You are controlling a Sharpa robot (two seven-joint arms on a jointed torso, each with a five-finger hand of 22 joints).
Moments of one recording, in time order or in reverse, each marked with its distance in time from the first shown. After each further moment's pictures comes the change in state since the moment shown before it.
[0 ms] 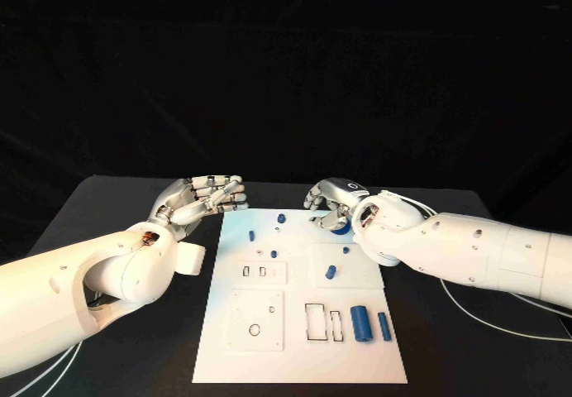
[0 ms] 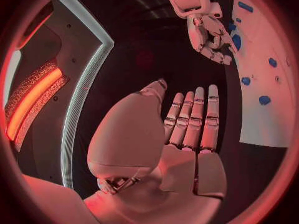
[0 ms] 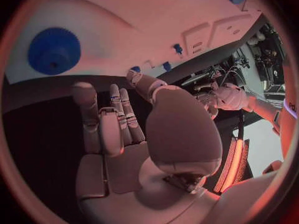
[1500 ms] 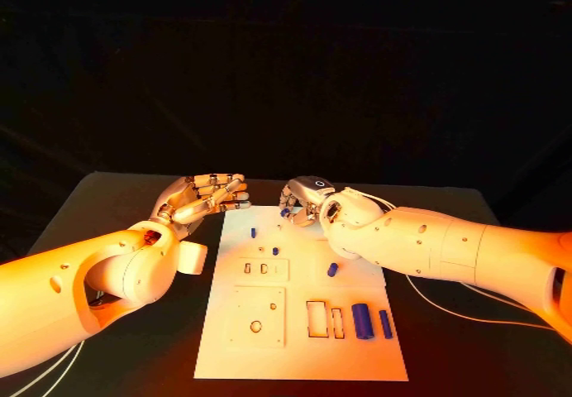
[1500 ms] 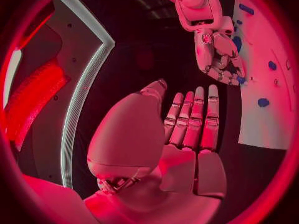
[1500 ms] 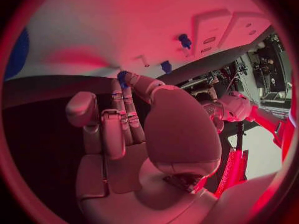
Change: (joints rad) left arm -0.002 0.005 0.000 0.012 0.000 -0.002 0.001; left_hand 0.000 0.000 0.000 0.000 0.000 0.000 0.000 0.000 0.000 0.000 0.000 0.000 0.000 0.007 0.000 0.000 -0.001 0.000 0.000 0.000 0.000 0.001; right arm -0.013 0.209 -0.008 -0.195 -0.044 0.005 0.014; right_hand 0.061 0.064 0.064 -0.006 -0.020 0.146 -0.038 0.059 -0.035 0.153 -0.031 -0.054 -0.001 0.003 -0.039 0.035 0.099 -0.016 0.090 -0.039 0.122 0.127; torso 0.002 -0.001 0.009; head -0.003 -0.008
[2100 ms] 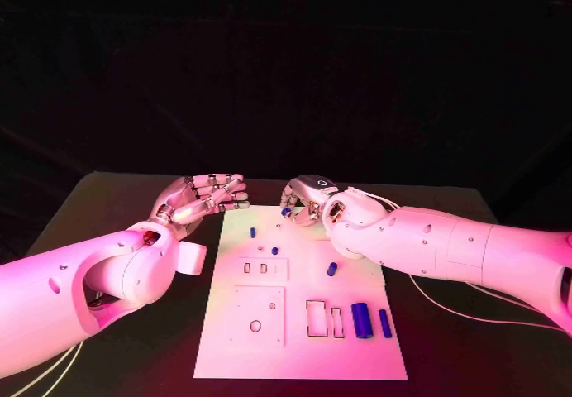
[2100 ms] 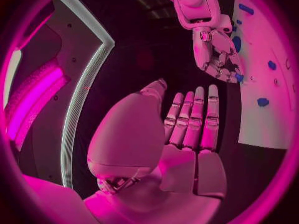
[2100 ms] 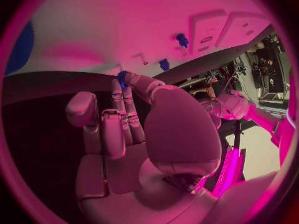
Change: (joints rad) left arm -0.002 0.000 0.000 0.000 0.000 -0.002 0.001; left_hand 0.000 0.000 -0.006 0.000 0.000 0.000 0.000 0.000 0.001 0.000 0.000 0.000 0.000 0.000 0.000 0.004 -0.001 0.000 0.000 0.000 0.000 0.001; right arm 0.002 -0.028 0.000 0.030 -0.003 -0.012 0.011; right_hand 0.000 0.000 0.000 0.000 0.005 0.003 -0.003 0.000 -0.002 0.000 0.000 -0.003 0.000 0.000 0.000 0.000 0.000 0.000 0.000 0.000 0.000 0.002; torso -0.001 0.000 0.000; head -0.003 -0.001
